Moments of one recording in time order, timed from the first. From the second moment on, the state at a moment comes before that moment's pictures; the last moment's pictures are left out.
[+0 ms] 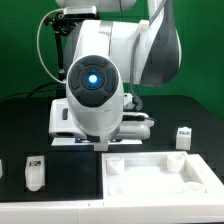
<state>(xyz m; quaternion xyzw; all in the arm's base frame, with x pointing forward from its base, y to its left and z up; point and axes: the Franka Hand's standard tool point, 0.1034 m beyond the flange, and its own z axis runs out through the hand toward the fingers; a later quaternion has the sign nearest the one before) 0.401 -0.018 0.015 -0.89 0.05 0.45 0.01</state>
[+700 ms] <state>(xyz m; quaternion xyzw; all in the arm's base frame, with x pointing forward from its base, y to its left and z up) 0.424 0.020 0.060 -0.90 0.01 0.43 0.02</state>
